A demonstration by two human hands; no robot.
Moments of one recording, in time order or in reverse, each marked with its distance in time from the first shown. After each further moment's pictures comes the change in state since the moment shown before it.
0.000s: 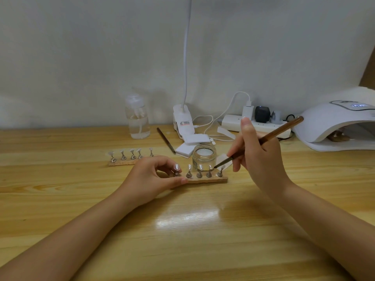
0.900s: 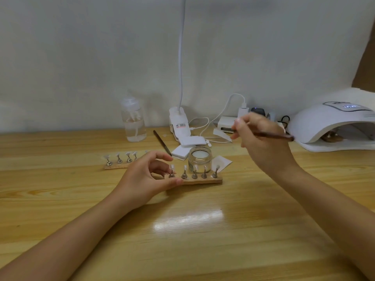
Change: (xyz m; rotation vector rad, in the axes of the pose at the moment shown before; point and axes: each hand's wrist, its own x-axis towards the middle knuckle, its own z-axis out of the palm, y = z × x) left_hand 0.001 -0.004 -0.001 -0.086 0.040 -0.038; right_hand 0.024 -0.006 -0.025 -0.465 -0.026 -0.082
